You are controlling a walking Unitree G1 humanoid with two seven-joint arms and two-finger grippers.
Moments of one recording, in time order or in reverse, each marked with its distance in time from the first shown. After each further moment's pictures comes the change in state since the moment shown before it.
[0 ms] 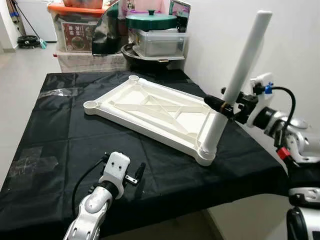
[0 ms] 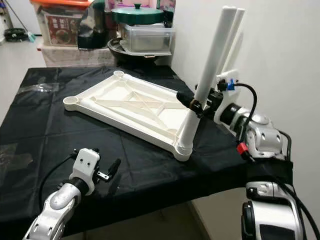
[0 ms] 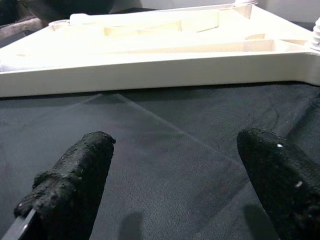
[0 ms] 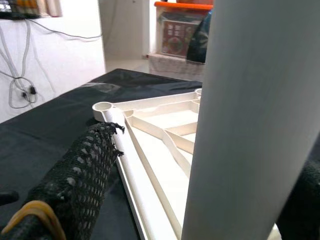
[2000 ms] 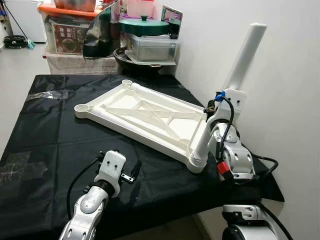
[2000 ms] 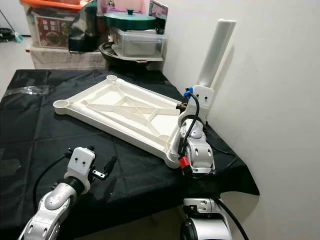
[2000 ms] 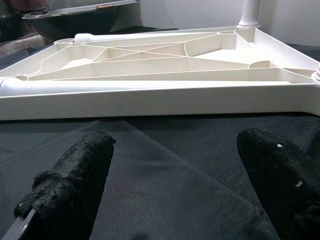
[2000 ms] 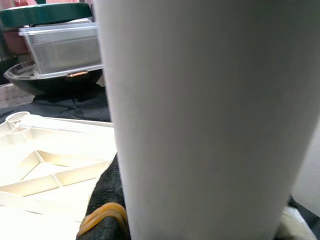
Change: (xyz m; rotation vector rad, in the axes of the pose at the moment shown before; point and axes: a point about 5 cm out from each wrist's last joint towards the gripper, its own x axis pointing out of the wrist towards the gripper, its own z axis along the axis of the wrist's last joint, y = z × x) left arm -0.003 0.005 0.006 0.008 -0.028 0.030; right arm 0.049 0.062 -0.047 0.171 0.039 -0.940
